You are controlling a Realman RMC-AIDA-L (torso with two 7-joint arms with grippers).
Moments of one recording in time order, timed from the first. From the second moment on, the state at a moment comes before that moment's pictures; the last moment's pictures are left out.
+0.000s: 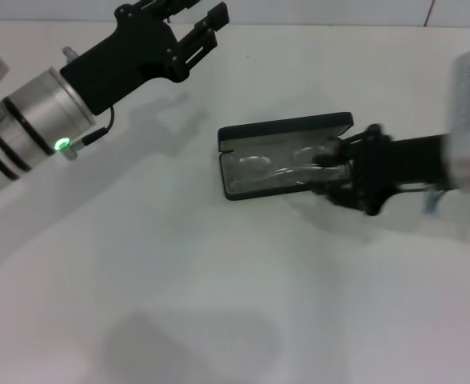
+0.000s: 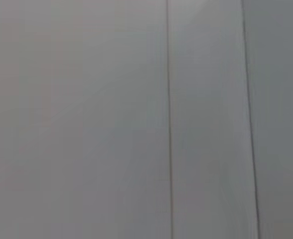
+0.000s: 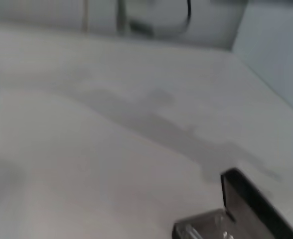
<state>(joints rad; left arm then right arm) -0.55 -2.08 1.11 0.39 1.00 1.35 -0.82 0.40 2.02 -1.56 -1.22 -1.90 -1.08 1.60</state>
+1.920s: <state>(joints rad) -0.46 -1.93 1.39 0.47 1.12 1.63 -1.03 0.56 1.98 -0.89 -0.61 -1.65 -1.82 1.18</state>
